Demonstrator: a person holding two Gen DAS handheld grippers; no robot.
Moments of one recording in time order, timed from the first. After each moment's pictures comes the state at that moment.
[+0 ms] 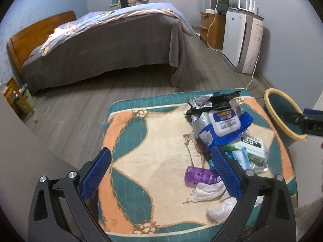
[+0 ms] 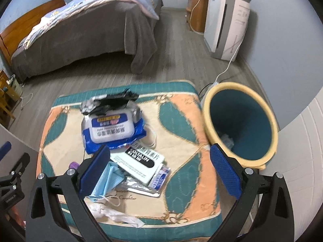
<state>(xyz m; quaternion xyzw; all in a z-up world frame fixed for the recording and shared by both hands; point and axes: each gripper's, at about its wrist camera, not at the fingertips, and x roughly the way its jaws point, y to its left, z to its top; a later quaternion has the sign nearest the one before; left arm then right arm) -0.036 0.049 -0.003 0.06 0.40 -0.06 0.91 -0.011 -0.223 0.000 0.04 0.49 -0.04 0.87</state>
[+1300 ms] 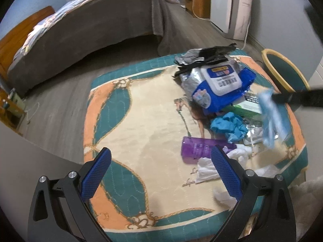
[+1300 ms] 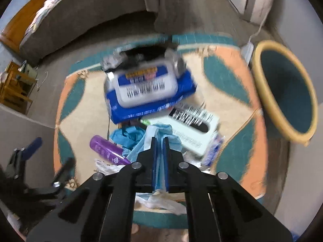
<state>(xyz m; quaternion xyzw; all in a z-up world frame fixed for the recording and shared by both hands) -0.026 0.031 -0.064 0.12 0.48 -0.09 0.86 0.005 -0.186 -0.029 0.07 0.58 0.04 0.81</state>
